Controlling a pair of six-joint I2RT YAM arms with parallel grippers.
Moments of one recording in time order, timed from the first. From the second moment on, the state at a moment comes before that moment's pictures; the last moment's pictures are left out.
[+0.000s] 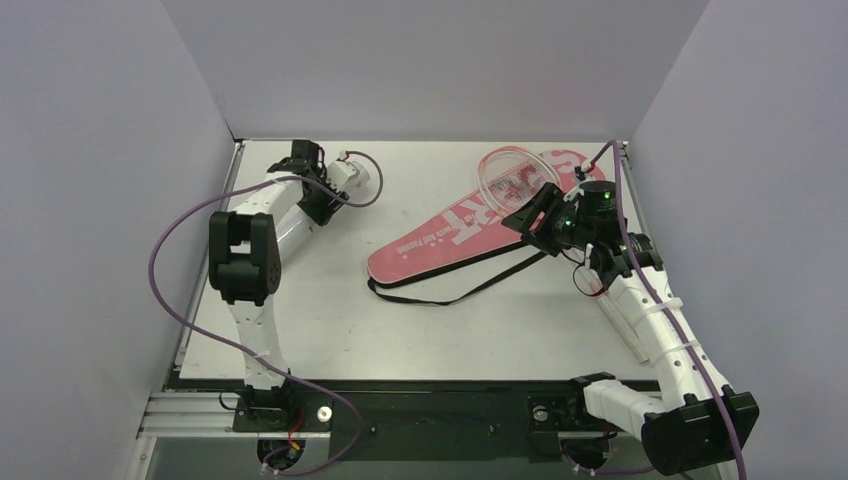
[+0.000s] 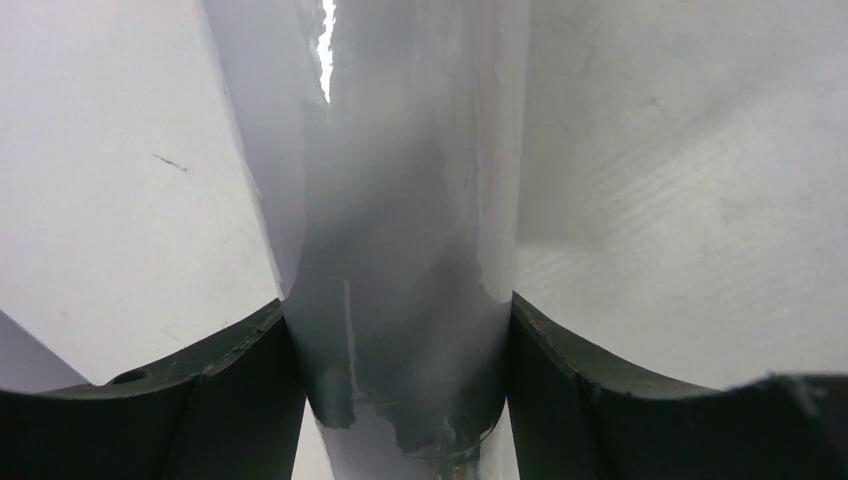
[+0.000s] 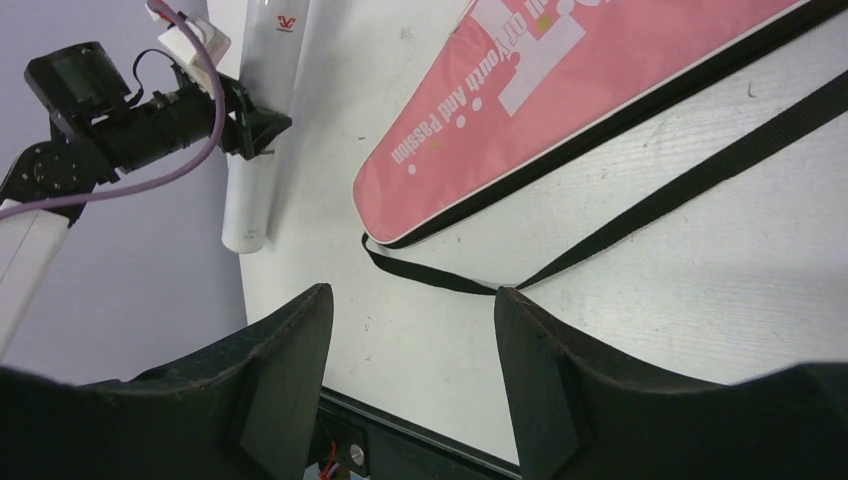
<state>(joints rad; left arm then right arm) -0.10 2.01 1.56 -0.59 0.08 0.68 0.20 1.09 1.03 -0.54 -0.29 0.76</state>
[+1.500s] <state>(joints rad) -0.63 1.81 1.47 -0.62 0.15 0.50 0.16 1.27 1.09 -0.69 0.11 0.67</state>
